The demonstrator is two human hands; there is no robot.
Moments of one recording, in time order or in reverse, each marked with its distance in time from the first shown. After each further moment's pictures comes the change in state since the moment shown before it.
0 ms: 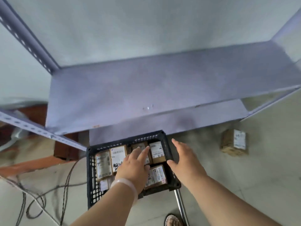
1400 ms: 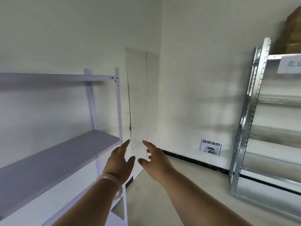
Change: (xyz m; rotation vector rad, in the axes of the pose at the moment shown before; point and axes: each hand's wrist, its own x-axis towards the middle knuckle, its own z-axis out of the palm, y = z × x) left_hand -0.297 0.672 -0.251 -0.300 0.352 0.974; right_hand -0.383 0.079 -0.634 0.323 0.912 0.048
